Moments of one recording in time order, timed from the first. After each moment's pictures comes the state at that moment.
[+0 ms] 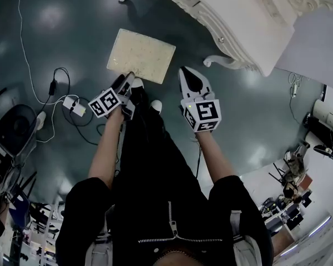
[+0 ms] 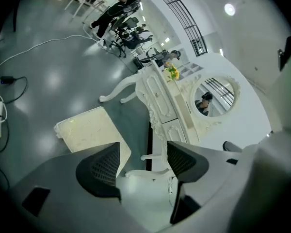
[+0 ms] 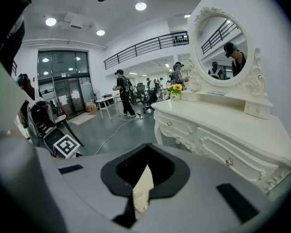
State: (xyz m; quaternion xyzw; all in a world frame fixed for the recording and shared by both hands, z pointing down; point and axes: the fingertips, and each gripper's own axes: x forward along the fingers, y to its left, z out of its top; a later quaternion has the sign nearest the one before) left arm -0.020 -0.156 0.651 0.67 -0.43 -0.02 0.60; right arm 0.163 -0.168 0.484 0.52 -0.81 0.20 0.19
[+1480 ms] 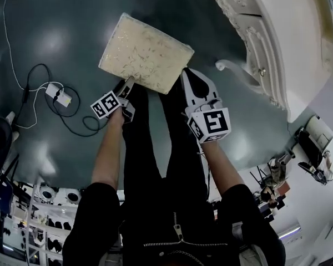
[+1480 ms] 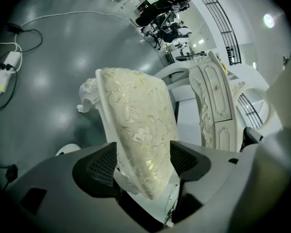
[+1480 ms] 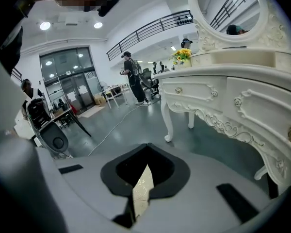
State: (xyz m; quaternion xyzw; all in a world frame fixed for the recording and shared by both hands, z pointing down) left arm -0.035 -0.126 0.908 0.55 -0.46 -0.03 0.69; right arm 0.127 -0.239 0.660 0.44 -0.83 0.25 0.23
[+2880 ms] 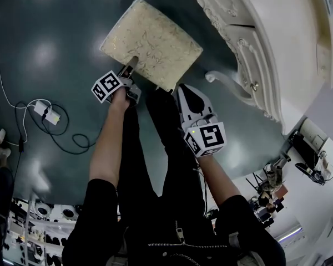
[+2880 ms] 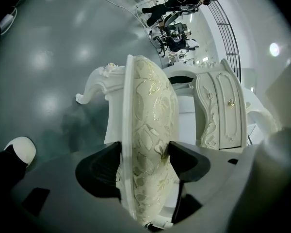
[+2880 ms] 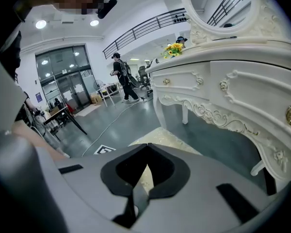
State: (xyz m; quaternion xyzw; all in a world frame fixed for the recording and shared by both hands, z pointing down) left arm 0.037 -0.274 0.945 0.52 -0.45 -0.13 0.71; right arm 0.167 -0.241 0.699 0.45 -0.82 0.26 0.23
